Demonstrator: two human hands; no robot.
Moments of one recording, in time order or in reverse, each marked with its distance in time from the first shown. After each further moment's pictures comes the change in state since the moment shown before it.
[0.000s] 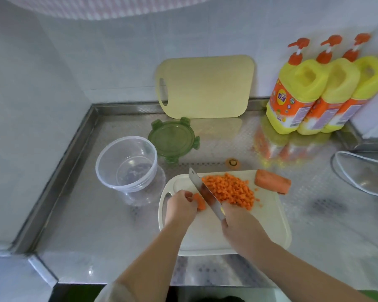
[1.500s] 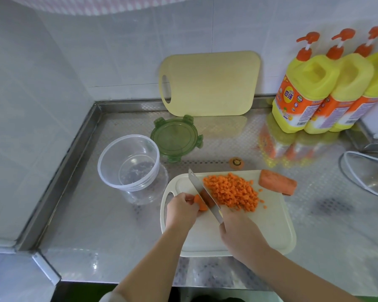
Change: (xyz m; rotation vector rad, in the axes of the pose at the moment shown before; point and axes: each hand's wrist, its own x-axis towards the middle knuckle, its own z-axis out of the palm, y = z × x) left_hand -0.016 0.007 -0.006 -0.072 0.018 -0.054; right_hand 0.003 0.000 0.011 -0.022 0.009 -0.079
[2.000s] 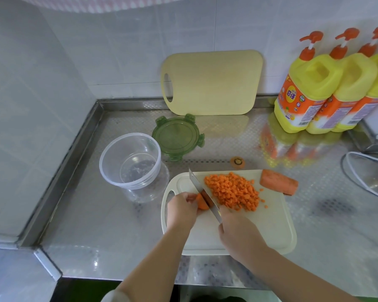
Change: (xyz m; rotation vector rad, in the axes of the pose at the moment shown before) left_hand -0.005 0.000 0.000 -0.100 -0.001 -0.003; right_hand 0.000 -0.004 0.001 -0.013 -0.047 0.024
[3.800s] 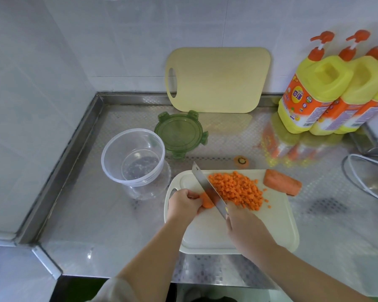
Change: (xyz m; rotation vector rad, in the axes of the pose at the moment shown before) left_hand 0.019 -0.007 -0.008 -0.026 -0.087 -0.022; right_hand 0.006 -0.001 -0.006 -0.103 -0.030 0.029
